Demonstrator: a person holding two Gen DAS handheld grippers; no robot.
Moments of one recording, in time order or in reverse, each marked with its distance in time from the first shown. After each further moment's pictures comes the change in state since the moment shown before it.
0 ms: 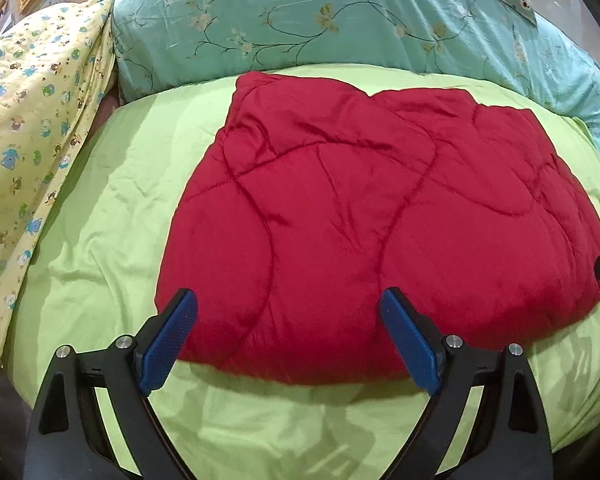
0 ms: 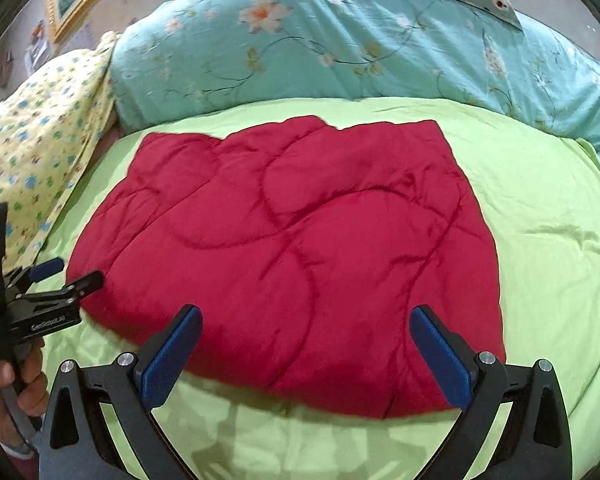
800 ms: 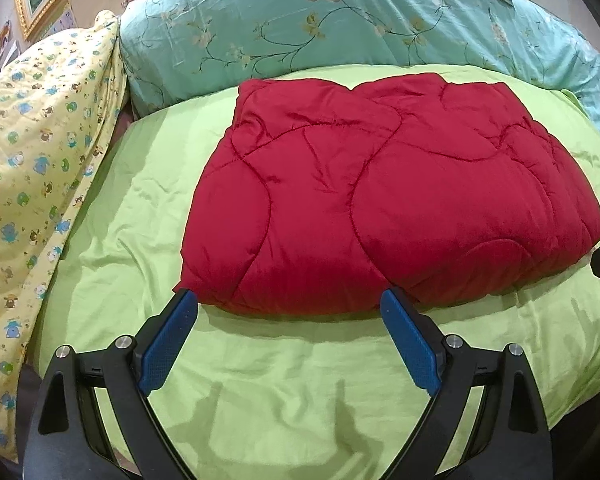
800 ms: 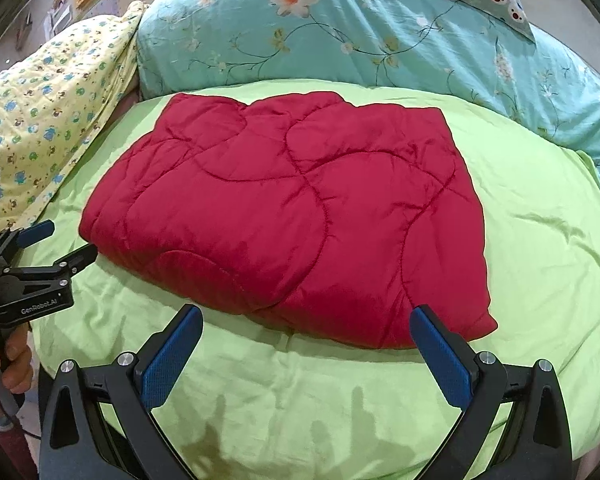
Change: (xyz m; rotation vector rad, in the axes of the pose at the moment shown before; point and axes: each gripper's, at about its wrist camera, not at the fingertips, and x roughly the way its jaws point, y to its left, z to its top) left arm -0.046 -0.017 -0.039 0.071 -0.040 0.067; right arm -0.031 0.016 -0.035 -0.081 0.049 -0.012
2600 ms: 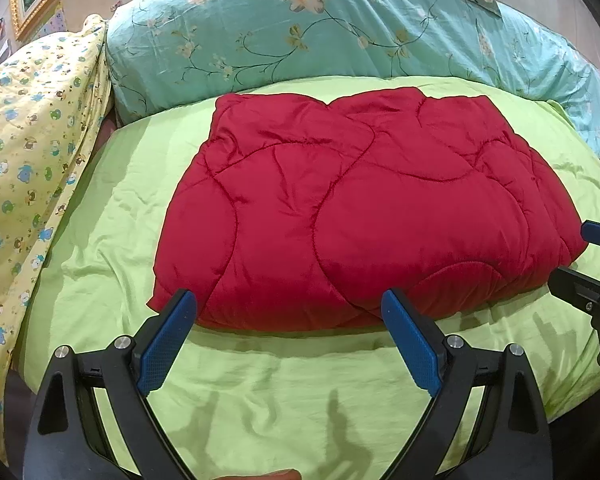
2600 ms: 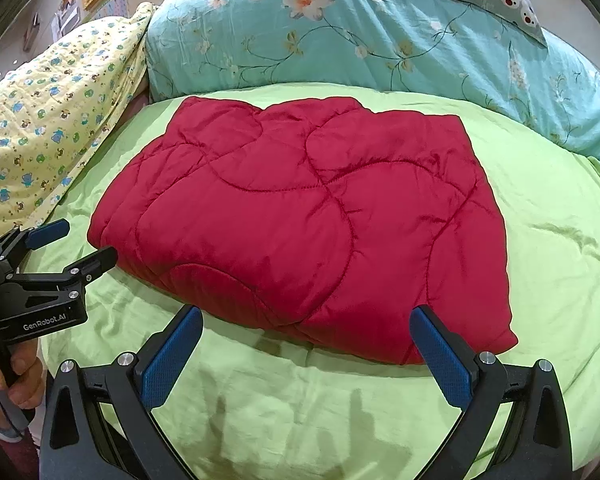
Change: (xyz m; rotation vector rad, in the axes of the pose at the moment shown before) left arm -0.005 -0.016 0.011 -0.014 -0.021 -0.059; right arm 0.012 0.013 0.008 -0.002 -0.009 0.030
